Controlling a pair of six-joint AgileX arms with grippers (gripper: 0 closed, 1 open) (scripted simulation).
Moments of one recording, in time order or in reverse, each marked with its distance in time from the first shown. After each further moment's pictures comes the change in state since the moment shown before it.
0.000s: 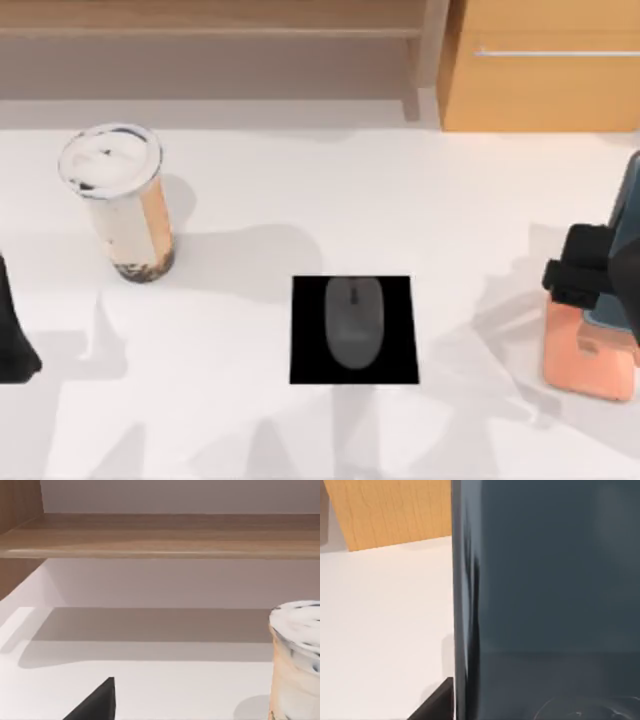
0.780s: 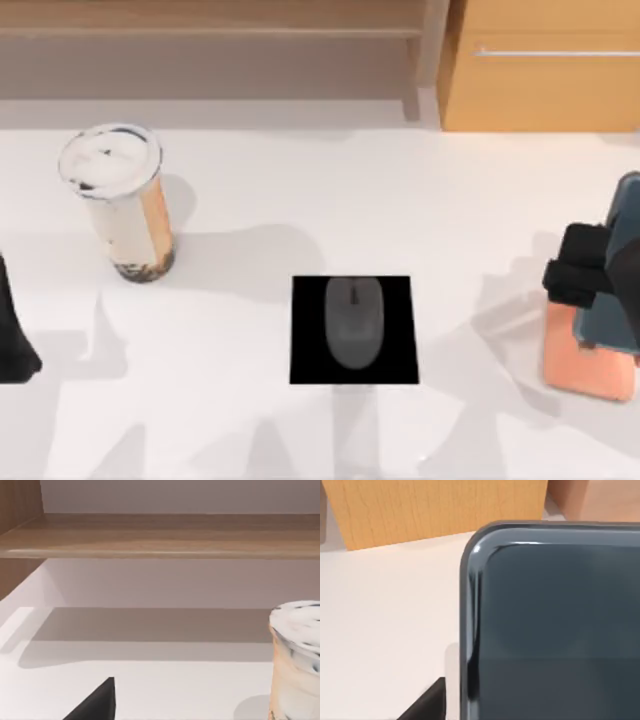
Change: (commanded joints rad) left arm 0.000 0.000 0.000 0.000 0.000 0.000; right arm 0.000 0.000 0.000 0.000 0.000 0.000
